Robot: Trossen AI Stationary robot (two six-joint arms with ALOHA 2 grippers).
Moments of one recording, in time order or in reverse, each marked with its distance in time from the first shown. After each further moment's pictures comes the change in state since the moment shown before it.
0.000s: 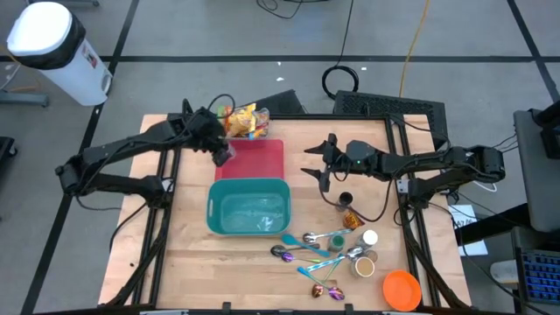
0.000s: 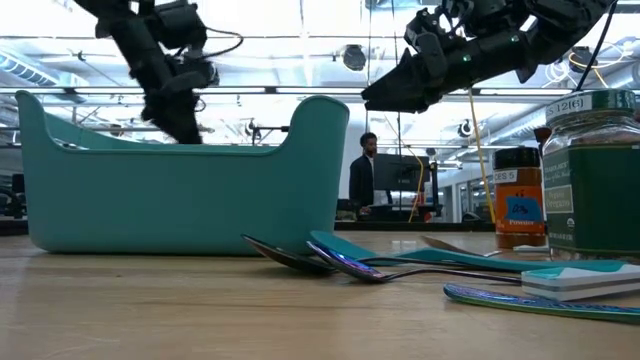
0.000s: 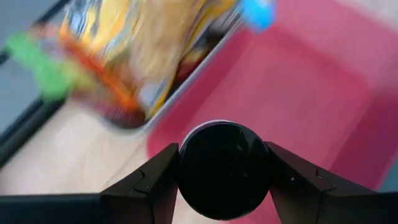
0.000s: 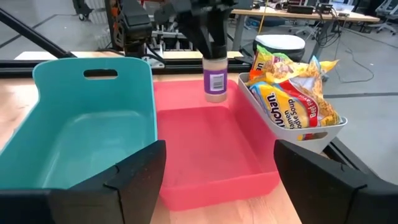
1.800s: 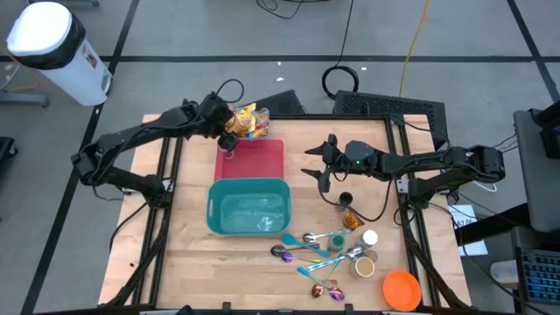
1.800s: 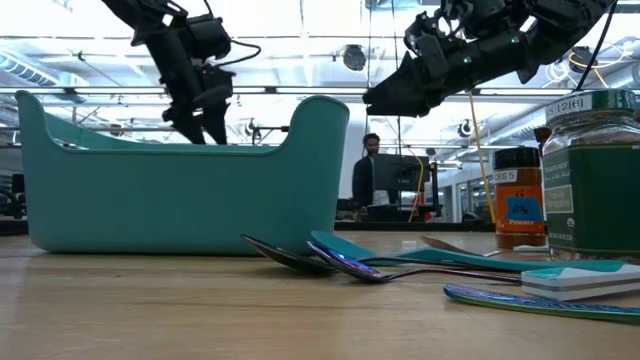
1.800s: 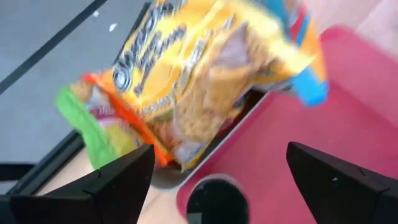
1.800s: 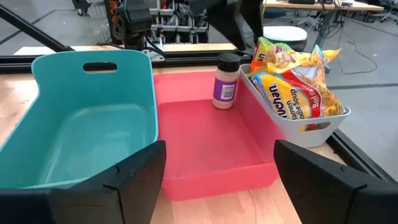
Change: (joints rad) left arm 0.068 0.186 0.172 0.036 -0.042 0.020; right arm 0.000 0.001 0.000 -0.028 0.000 0.018
